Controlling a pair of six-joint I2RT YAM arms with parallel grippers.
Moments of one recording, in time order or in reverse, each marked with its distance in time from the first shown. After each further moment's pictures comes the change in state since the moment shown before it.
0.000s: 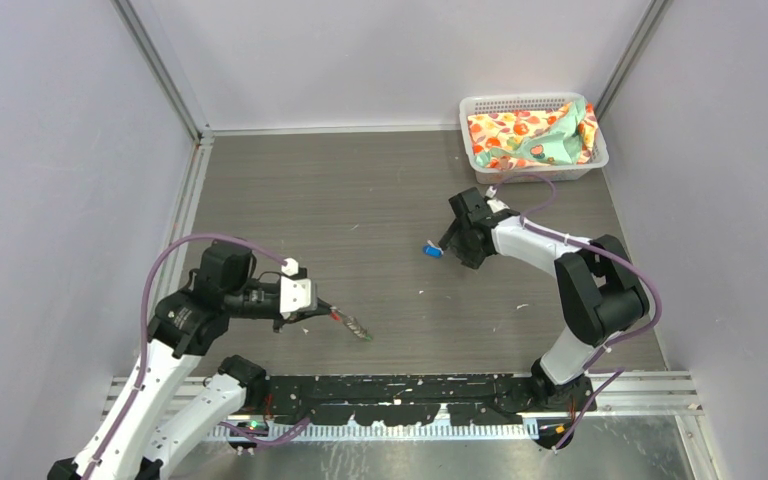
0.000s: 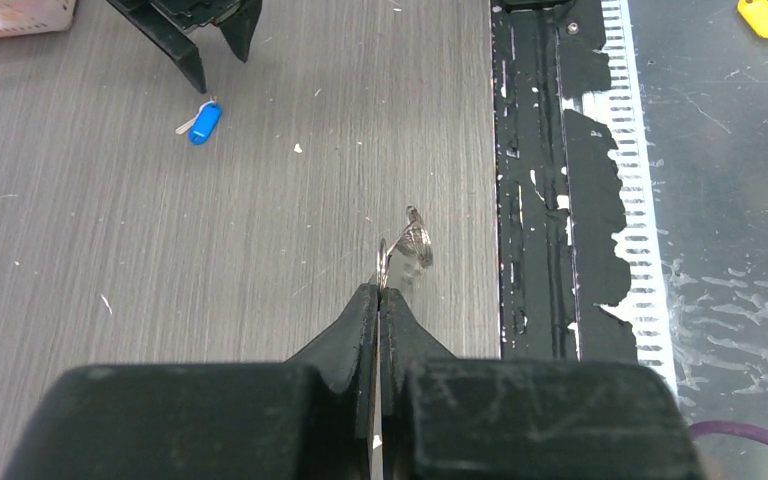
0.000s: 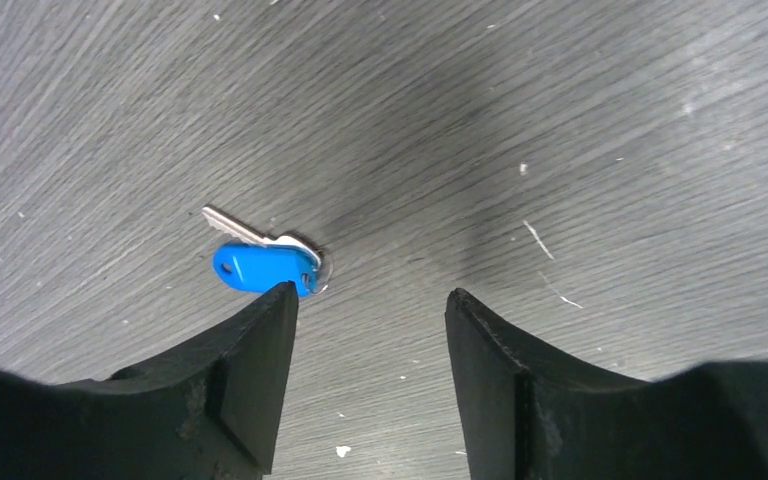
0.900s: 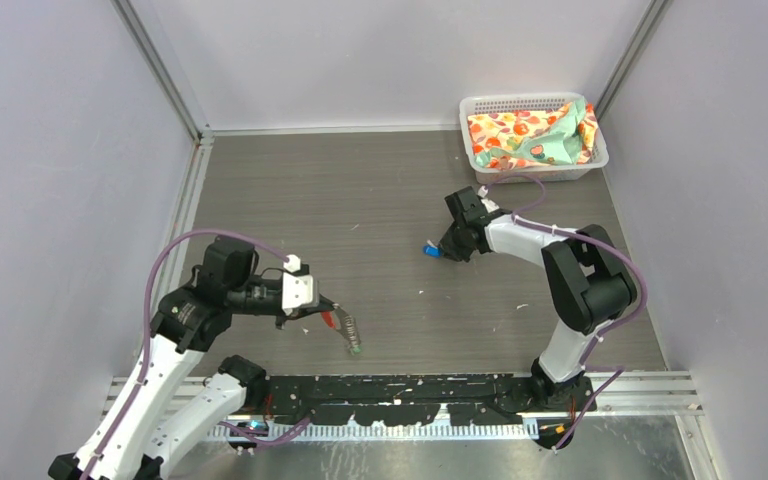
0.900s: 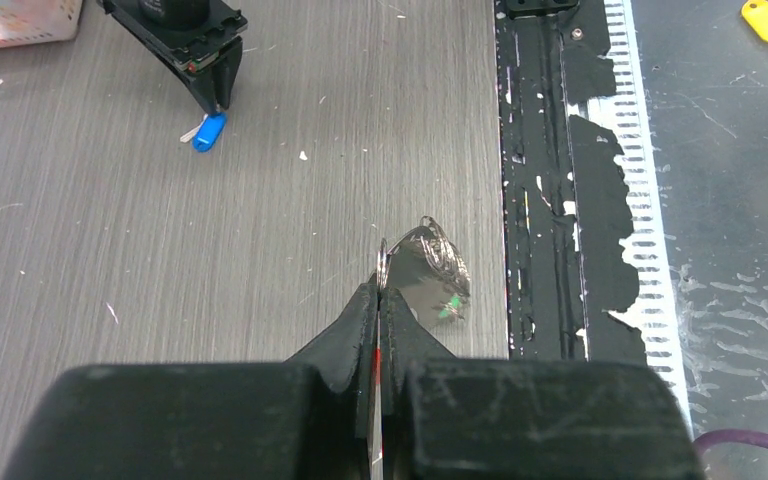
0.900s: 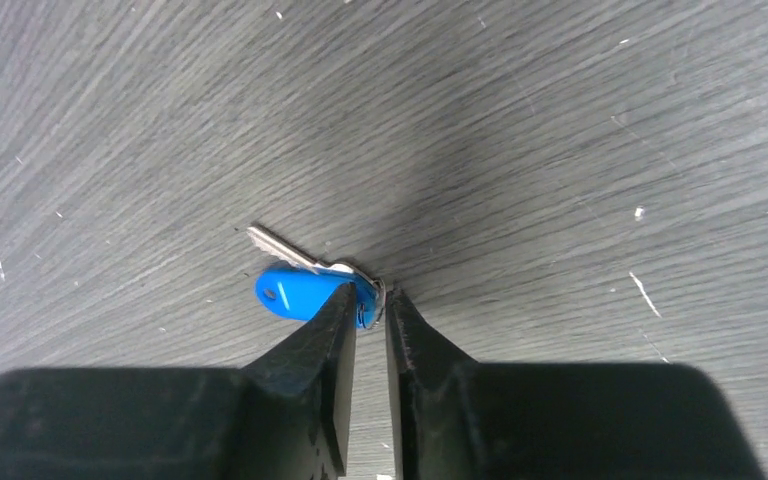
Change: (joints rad) left arm 0.000 0.024 -0.004 0.031 0.009 0.002; right arm 0.000 0.083 0.015 0.115 -0.089 0.000
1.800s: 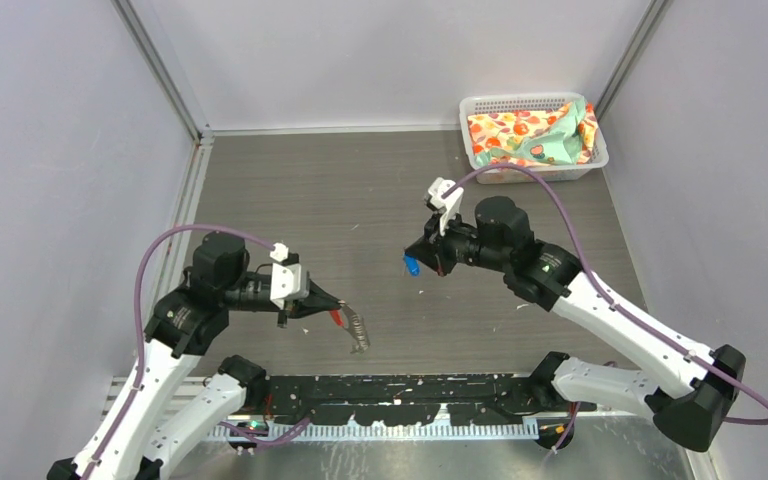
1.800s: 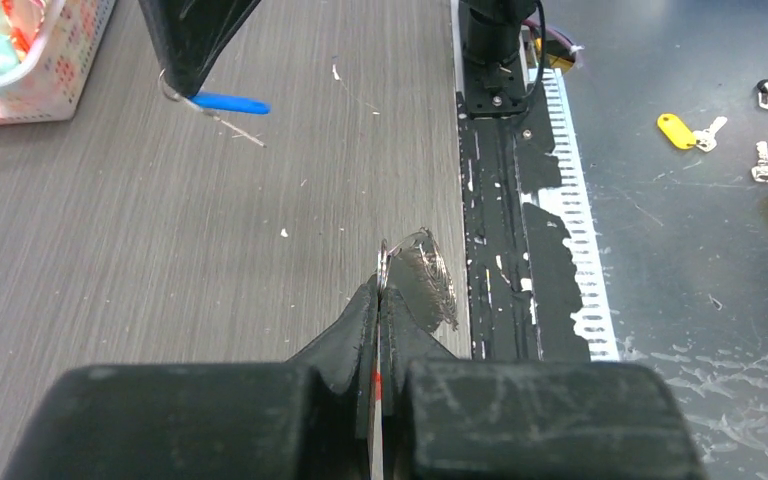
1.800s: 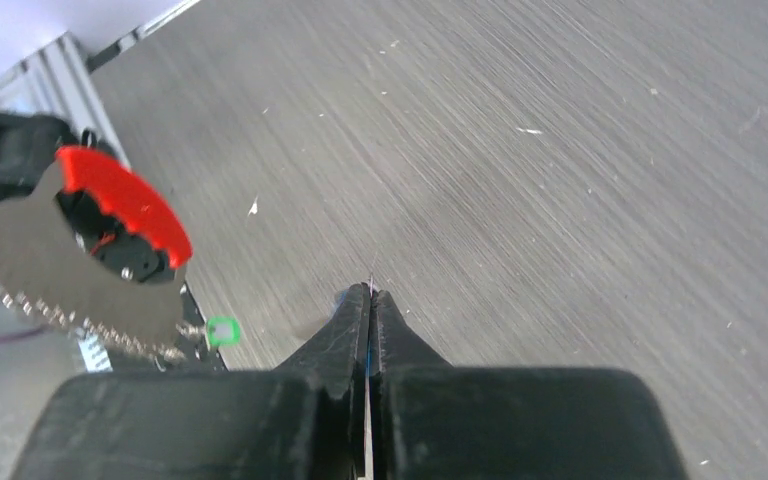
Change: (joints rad) left arm 0.000 -0.018 0.008 0.144 0.117 -0.200; right arm 0.313 -0.693 -0.025 0.040 -0.338 -0.904
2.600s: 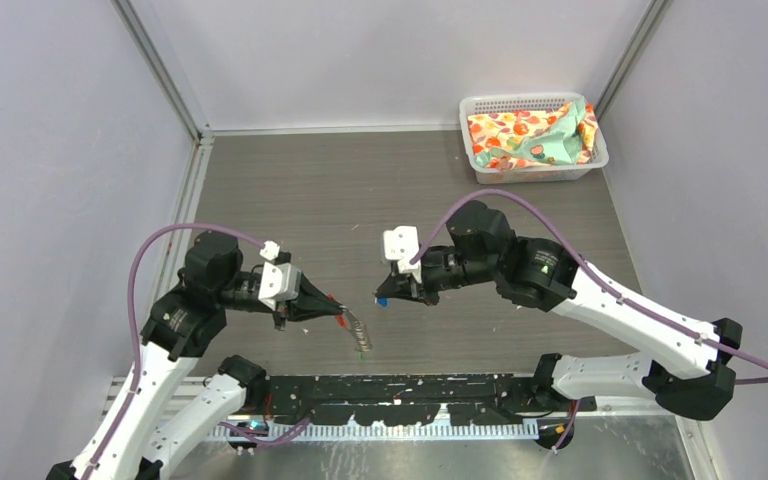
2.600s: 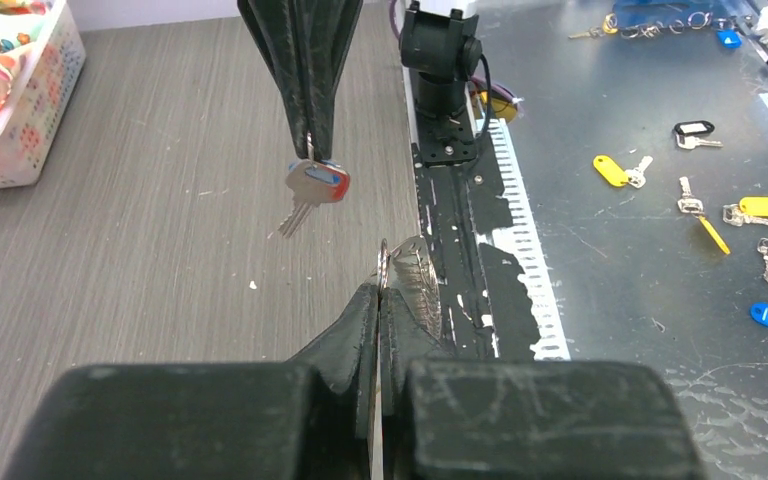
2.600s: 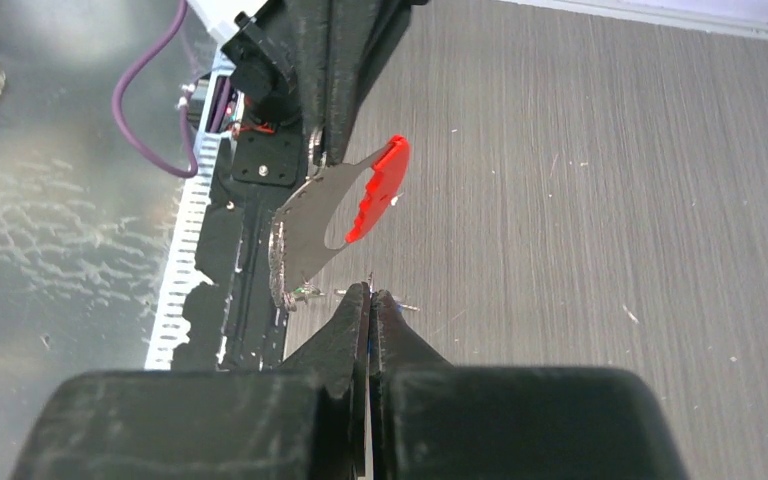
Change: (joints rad) left arm 0.000 -0.010 0.018 0.080 0.120 -0.108; right arm 0.274 0.077 0.299 -0.253 -0.263 -0.426
